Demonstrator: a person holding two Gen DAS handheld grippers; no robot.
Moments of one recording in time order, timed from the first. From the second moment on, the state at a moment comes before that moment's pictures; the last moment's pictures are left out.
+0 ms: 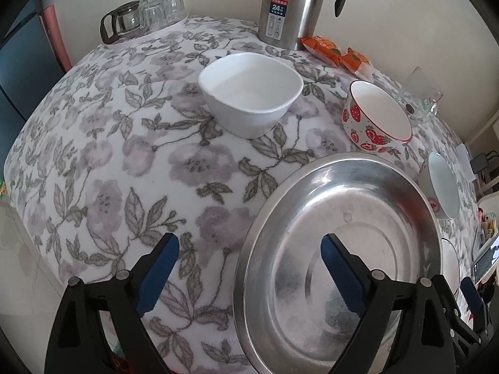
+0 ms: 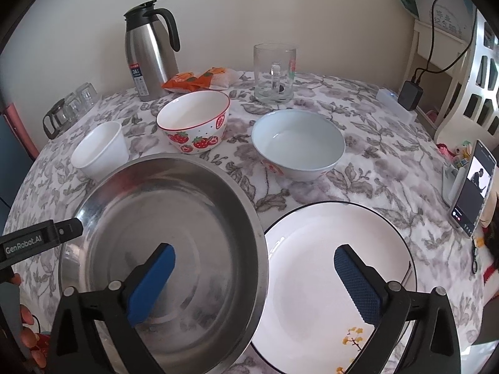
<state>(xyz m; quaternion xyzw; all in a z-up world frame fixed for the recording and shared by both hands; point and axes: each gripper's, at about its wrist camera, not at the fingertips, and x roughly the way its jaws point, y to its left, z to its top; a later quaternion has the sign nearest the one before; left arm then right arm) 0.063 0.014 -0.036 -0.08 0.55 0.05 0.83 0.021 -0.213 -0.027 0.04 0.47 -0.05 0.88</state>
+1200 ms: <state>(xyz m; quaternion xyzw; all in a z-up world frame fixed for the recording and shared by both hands) 0.079 -0.102 0.032 0.02 0.48 -0.13 0.87 -0.034 -0.376 -0.034 0.28 0.45 -0.29 0.80</state>
